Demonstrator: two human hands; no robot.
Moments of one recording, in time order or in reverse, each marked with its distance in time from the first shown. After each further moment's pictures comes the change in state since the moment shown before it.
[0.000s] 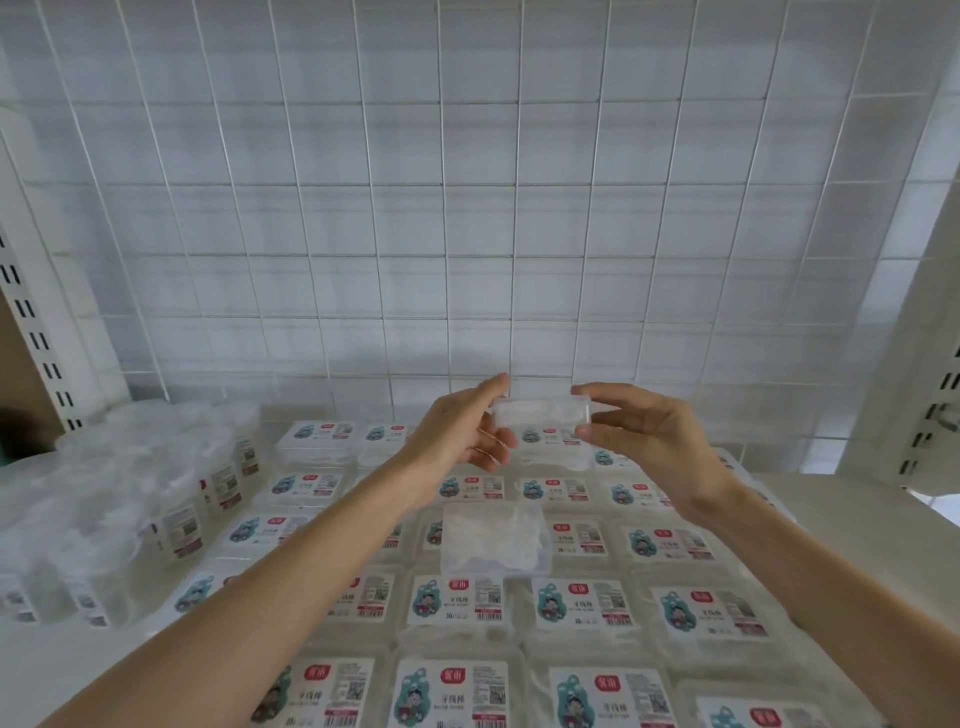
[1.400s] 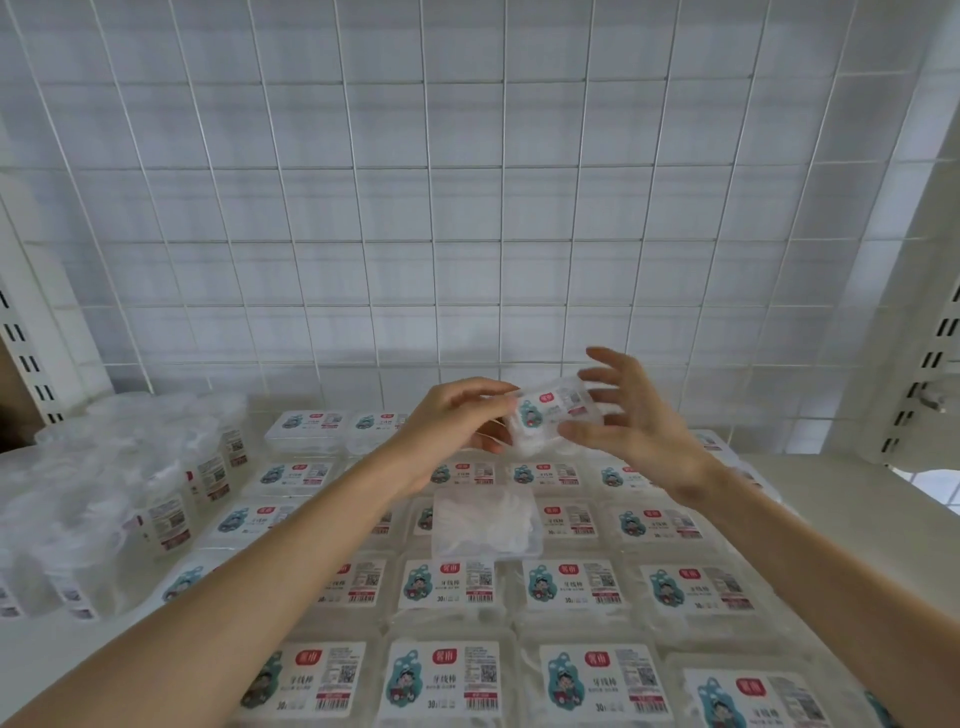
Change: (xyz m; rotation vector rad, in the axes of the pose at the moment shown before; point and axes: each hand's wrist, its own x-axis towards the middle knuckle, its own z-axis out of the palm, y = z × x) left_hand 0.004 -0.009 -0.002 0.027 -0.139 0.095; right_hand -0.001 0.002 0.001 -0.232 -0.002 0.069
